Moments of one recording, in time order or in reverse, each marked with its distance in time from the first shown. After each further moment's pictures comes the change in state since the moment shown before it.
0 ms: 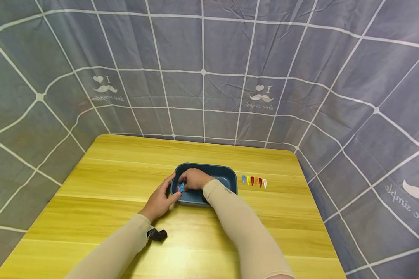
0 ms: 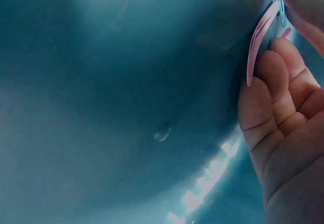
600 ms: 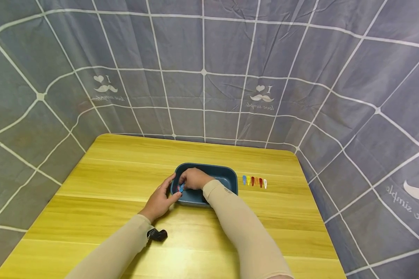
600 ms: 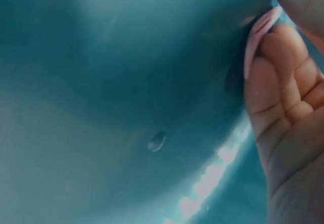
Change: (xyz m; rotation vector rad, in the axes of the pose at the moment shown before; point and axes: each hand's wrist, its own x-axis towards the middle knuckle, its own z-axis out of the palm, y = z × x) left_hand 0.000 -0.001 0.000 -0.001 -0.004 0.000; right_hand 0.000 -0.001 -0.002 0.004 0.016 -0.021
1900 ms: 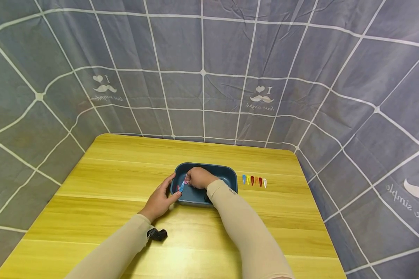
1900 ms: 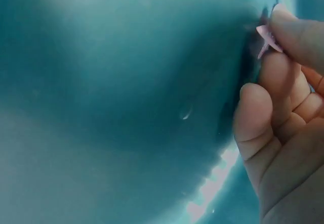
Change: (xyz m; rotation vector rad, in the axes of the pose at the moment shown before) left_hand 0.002 -0.003 0.002 -0.010 0.012 0.004; right_hand -0.008 0.014 0.000 0.085 0.022 0.093
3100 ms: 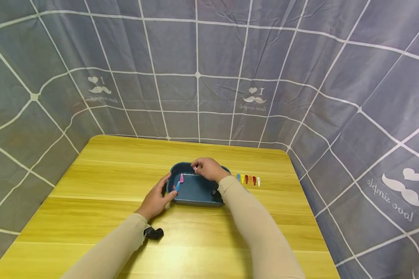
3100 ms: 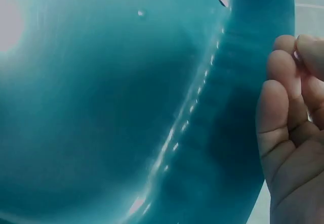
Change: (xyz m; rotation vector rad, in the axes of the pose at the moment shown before) left_hand -0.002 0.005 -0.004 0.004 -0.021 -0.033; right_hand -0.041 0.025 -0.039 0.239 0.195 0.061
